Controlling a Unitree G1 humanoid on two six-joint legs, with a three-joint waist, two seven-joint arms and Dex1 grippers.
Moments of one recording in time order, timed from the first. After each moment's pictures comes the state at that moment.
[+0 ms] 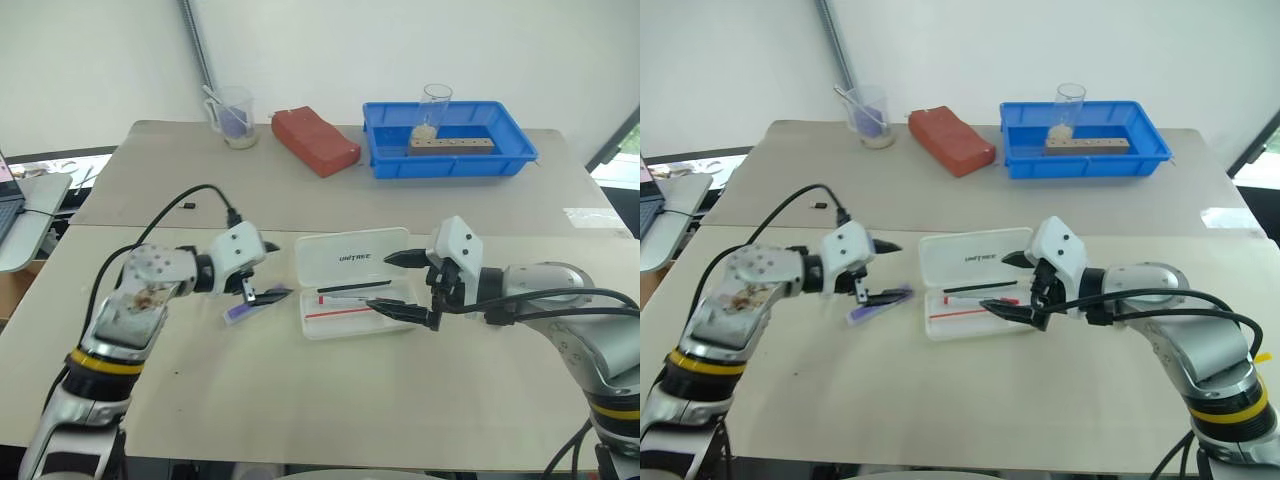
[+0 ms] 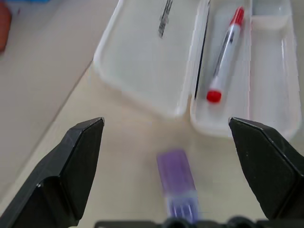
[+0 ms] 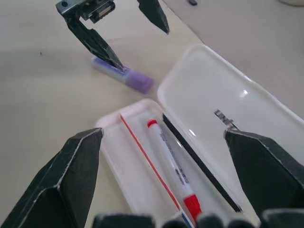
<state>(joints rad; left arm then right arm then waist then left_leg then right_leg) -0.29 0.73 -0.05 -0.26 -0.15 0.51 -1.02 -0.38 -0.79 0.09 -0.56 0.58 0.81 0.83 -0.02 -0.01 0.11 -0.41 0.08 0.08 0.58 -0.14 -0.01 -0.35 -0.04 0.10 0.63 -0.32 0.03</state>
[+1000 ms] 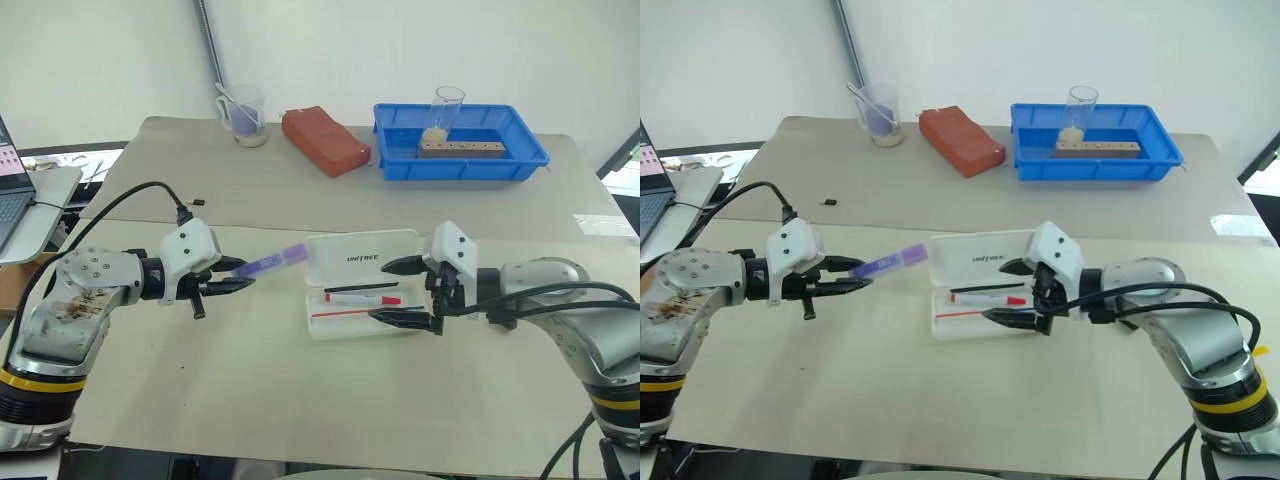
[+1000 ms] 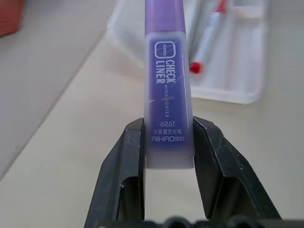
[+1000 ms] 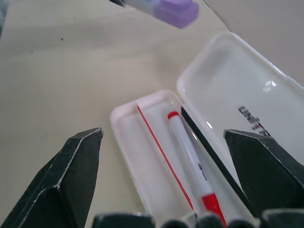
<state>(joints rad) -0.30 0.93 -0.01 -0.39 -0.35 0.55 -1.16 -0.33 -0.88 0.07 -0.49 0.55 0.78 0.93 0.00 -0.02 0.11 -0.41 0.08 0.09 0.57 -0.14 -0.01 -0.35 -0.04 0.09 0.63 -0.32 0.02</state>
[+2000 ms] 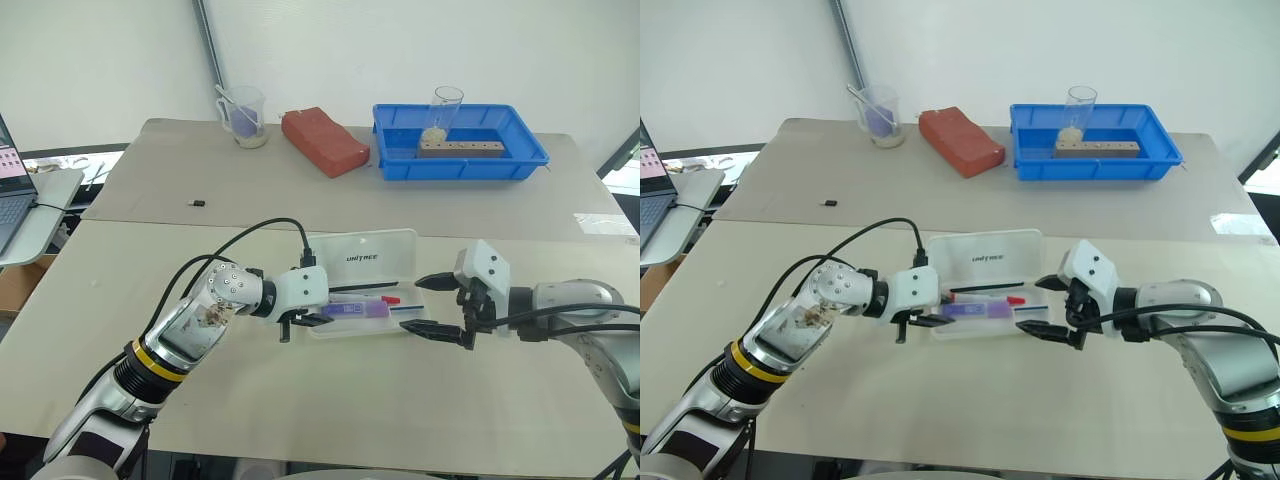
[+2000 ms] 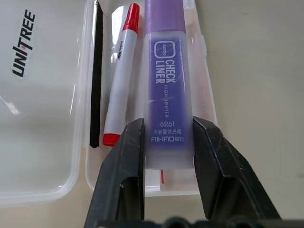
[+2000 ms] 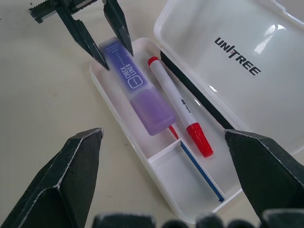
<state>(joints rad) -0.50 0.62 -0.48 -0.27 -0.05 0.53 -1.04 -0.18 -0.93 -0.02 -0.48 0.53 0.73 0.94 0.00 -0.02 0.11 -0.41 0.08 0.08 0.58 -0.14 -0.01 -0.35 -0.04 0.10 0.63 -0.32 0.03</state>
